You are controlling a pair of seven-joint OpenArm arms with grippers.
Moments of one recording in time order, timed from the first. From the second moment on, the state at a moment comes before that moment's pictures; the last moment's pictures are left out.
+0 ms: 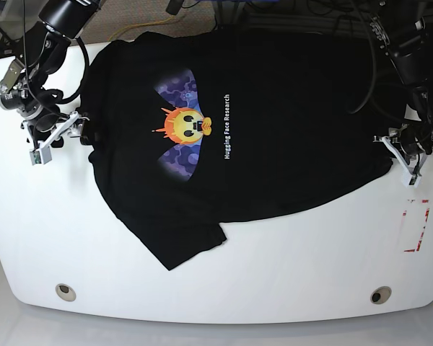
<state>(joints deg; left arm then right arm) -12.3 -23.3 -28.8 62.8 -20.9 -42.8 57.9 -2.2 13.1 39.4 91.8 30.5 40.9 -66.1</state>
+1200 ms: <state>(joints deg) -11.7 -23.5 -28.6 67.2 -18.7 -42.8 56.5 25.6 18.3 17.7 43.4 30.6 40.7 -47.3</state>
